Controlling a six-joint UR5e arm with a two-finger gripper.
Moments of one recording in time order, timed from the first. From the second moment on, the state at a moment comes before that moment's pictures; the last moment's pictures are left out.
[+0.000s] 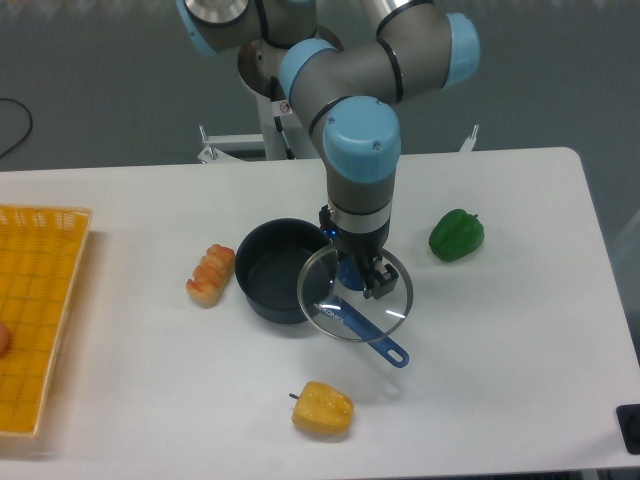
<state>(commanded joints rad) 2.49 -1.87 -1.54 -1.24 1.56 1.46</state>
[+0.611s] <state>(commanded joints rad) 2.54 -1.87 -1.55 -1.22 1.56 1.50</state>
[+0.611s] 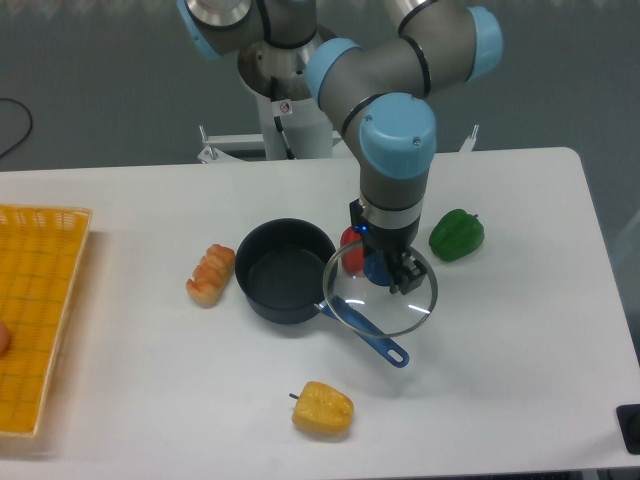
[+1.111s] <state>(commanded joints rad) 2.56 -1.94 -1.54 -1.14 1.57 1.51</state>
